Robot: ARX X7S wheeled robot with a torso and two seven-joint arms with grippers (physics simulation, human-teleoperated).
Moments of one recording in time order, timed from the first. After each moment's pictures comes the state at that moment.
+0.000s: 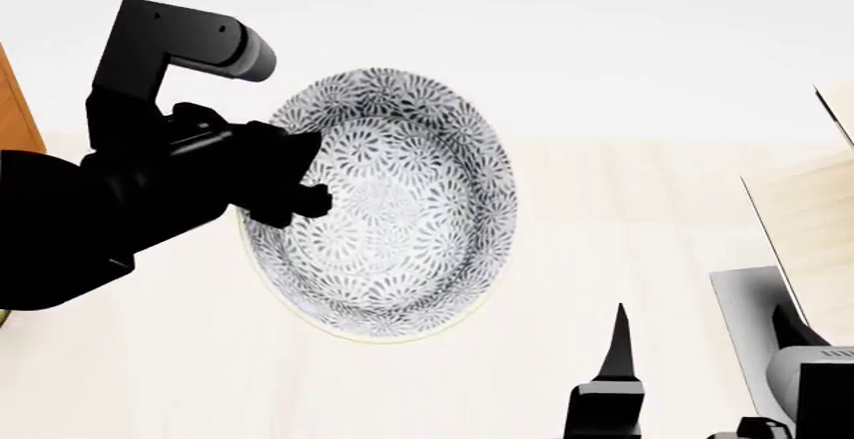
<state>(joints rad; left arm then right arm) -1.23 -0.38 0.65 -0.19 -1.21 -0.92 -0.29 0.22 0.78 0.15 -0.89 1.33 0.86 0.80</state>
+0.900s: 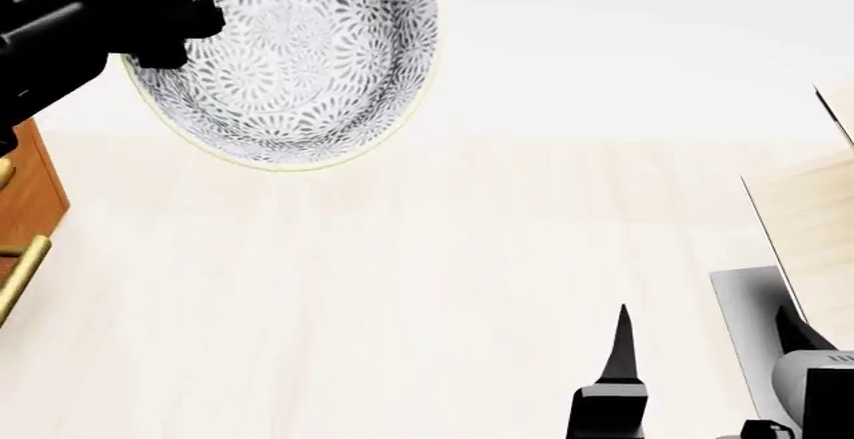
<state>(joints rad) -1.36 -0.44 0.48 -0.13 -1.33 -0.93 -0.53 0.21 0.79 0.16 -0.89 1.33 0.84 0.80</state>
